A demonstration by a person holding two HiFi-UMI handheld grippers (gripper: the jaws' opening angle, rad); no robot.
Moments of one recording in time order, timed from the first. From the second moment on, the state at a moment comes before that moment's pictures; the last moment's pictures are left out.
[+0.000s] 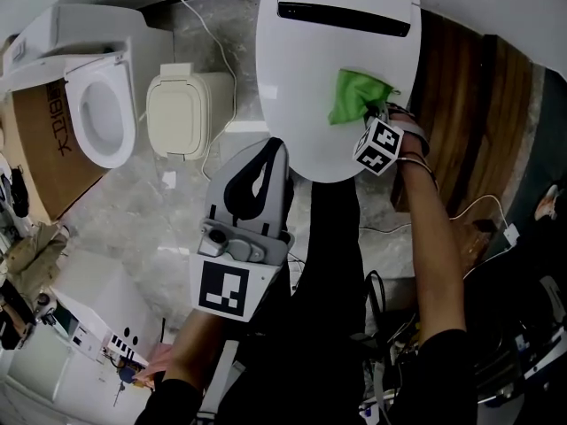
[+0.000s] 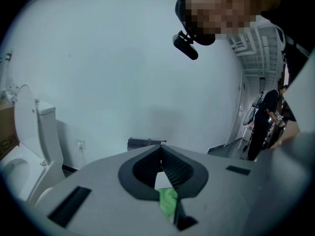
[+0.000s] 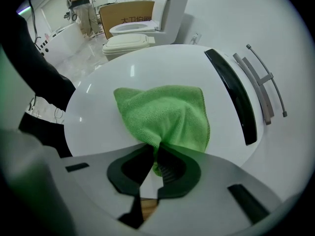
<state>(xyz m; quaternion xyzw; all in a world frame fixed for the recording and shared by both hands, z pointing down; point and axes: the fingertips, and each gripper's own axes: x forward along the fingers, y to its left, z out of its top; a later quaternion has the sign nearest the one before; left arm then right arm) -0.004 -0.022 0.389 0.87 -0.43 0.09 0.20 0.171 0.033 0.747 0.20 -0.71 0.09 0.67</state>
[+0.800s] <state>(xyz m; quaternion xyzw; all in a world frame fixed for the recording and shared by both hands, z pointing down) -0.030 0.002 0.389 0.90 -0.39 0.09 0.19 0.091 0.191 0.769 0.20 -0.70 0.19 0.66</state>
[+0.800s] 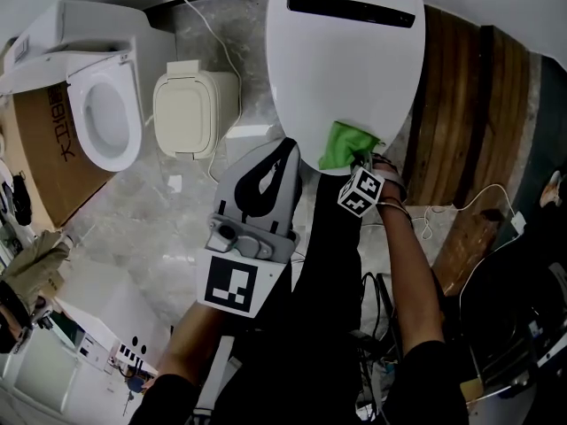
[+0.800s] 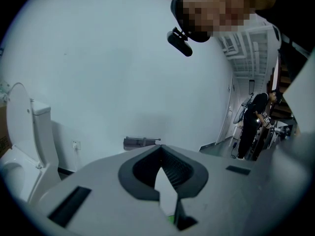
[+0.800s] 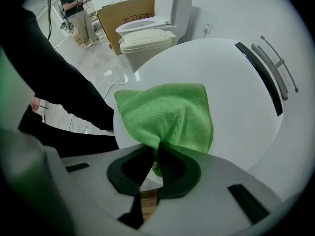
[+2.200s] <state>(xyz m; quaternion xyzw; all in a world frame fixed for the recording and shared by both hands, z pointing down) -0.058 -0.015 0.395 0.84 -0.48 0.07 0.22 0.063 0.034 0.623 0.30 -0.80 0.38 0.36</state>
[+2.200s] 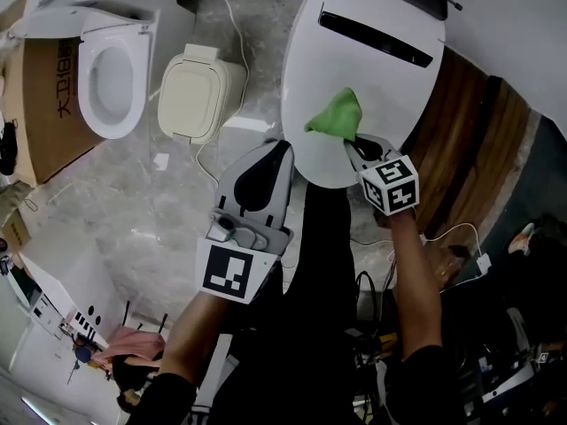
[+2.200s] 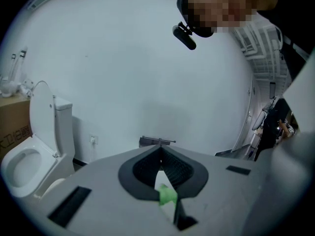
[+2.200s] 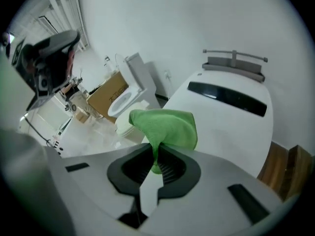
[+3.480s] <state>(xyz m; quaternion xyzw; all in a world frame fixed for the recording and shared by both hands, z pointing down) -0.075 -0.059 0.401 0.82 -0.52 0.06 0.25 0.092 -0.123 0.724 0.24 -0.74 0.16 0.60</state>
